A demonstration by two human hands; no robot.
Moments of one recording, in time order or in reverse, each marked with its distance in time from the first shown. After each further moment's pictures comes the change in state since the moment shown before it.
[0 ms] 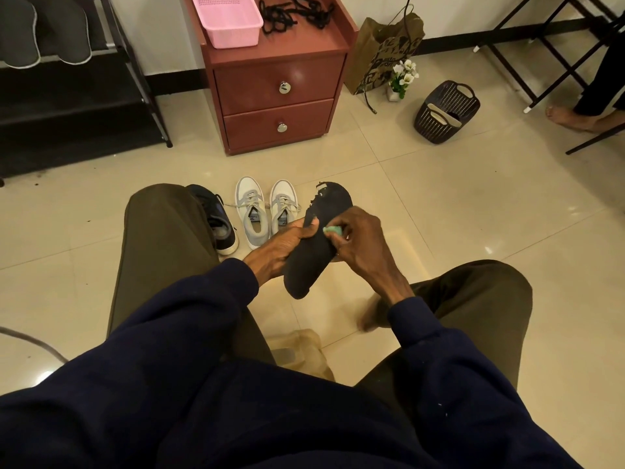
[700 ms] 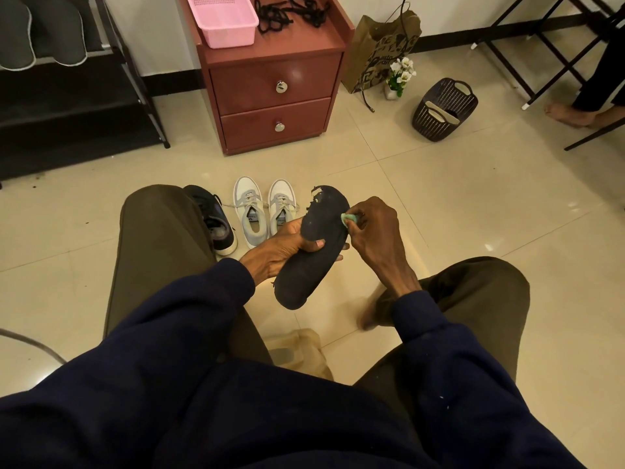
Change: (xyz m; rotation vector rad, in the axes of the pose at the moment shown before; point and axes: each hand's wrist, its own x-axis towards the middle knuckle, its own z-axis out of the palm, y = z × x) left_hand -0.007 -0.002 0.000 0.085 -0.068 -0.001; right_hand 0.009 0.020 -0.014 -0.085 0.120 0.116
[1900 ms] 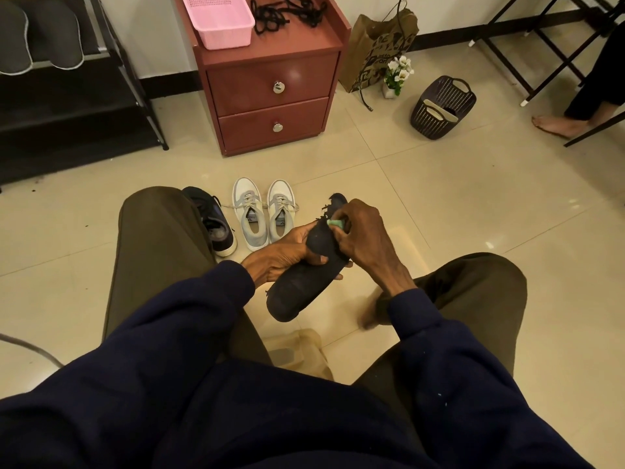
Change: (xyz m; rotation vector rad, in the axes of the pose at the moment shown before) left_hand 0.003 -0.006 0.000 0.116 -0.158 -0.040; right_hand 0.001 -0.016 0.004 -0.016 -0.121 -0.092
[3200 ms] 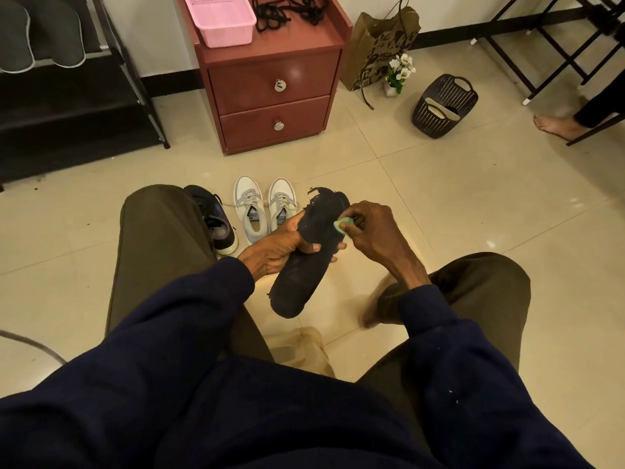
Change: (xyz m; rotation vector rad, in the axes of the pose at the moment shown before) left_hand 0.000 0.009 -0.008 -0.098 0.057 0.018; right_hand -0.001 0.016 -0.012 0.142 -0.098 0.043
